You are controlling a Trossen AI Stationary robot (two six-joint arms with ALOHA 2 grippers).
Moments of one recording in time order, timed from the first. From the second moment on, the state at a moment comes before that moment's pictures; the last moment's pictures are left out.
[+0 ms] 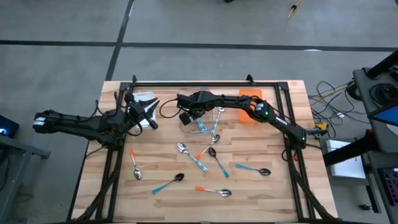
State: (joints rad) left arm -0.06 0.66 0.44 0.21 -0.83 0.25; right arm -0.26 2.50 2.22 -1.05 0.13 0.71
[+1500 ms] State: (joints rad) left arm -0.06 0.66 0.44 0.19 -0.83 0.25; right arm -0.25 2.50 2.35 -1.16 0.11 0.61
